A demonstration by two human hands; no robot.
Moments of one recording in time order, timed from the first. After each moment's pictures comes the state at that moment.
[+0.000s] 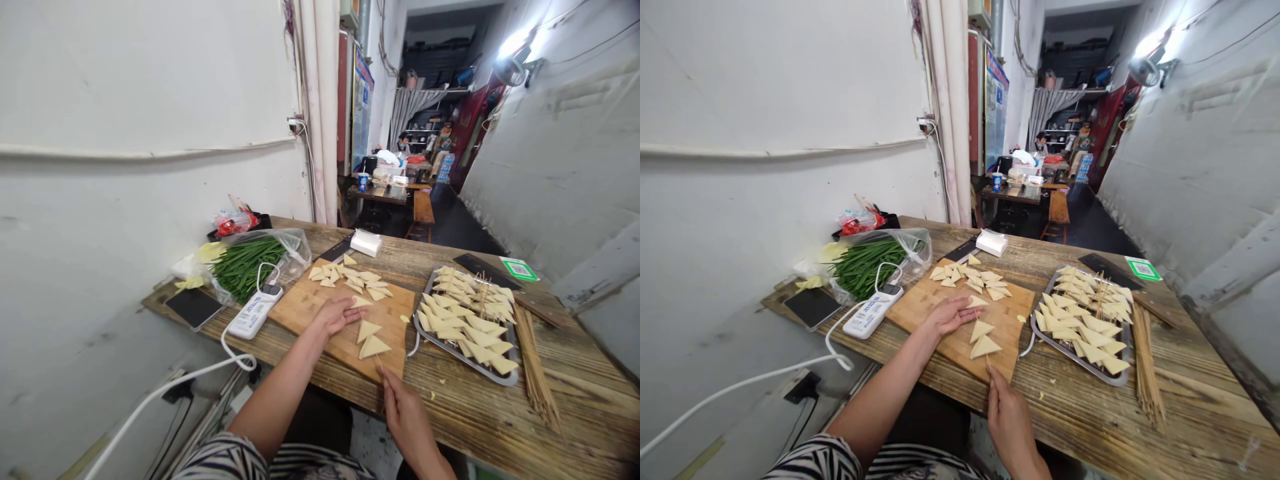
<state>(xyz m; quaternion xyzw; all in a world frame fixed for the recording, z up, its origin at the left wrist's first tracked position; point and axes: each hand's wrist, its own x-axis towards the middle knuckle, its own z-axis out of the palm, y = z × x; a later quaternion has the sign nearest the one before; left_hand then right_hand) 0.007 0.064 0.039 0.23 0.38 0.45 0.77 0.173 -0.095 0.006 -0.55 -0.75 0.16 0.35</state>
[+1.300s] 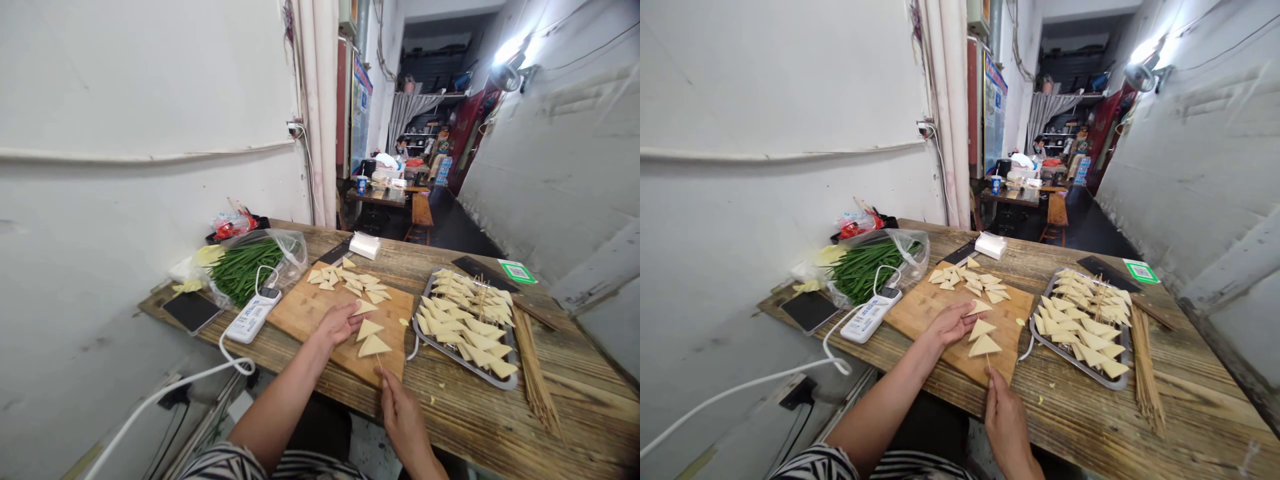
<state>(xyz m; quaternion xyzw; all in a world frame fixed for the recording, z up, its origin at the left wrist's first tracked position) 0.022 0.051 0.049 0.19 0.38 0.45 0.79 0.167 -0.091 0.000 -0.55 -0.73 0.13 0.39</state>
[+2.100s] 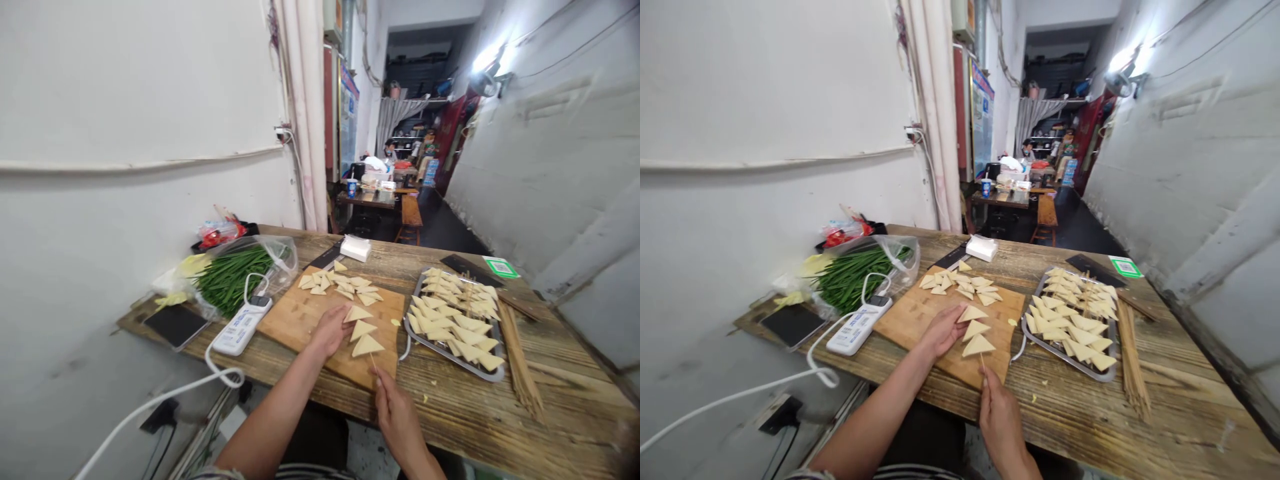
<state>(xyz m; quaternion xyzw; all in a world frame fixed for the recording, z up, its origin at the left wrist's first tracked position) 0.028 0.039 0.050 0.29 0.40 0.50 0.72 0.166 -0.090 0.006 -0.55 -0.72 0.15 0.40</state>
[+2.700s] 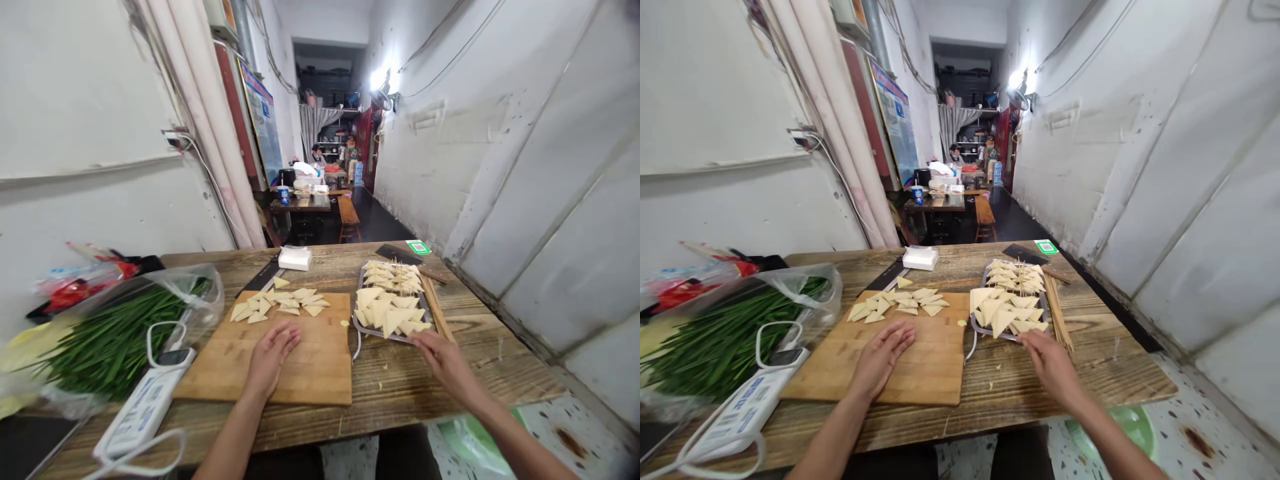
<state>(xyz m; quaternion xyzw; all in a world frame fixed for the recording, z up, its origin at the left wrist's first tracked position) 0.008 0.041 0.030 0.35 0.39 0.53 0.66 0.320 -0.098 0.080 -0.65 -0.69 0.09 0.32</state>
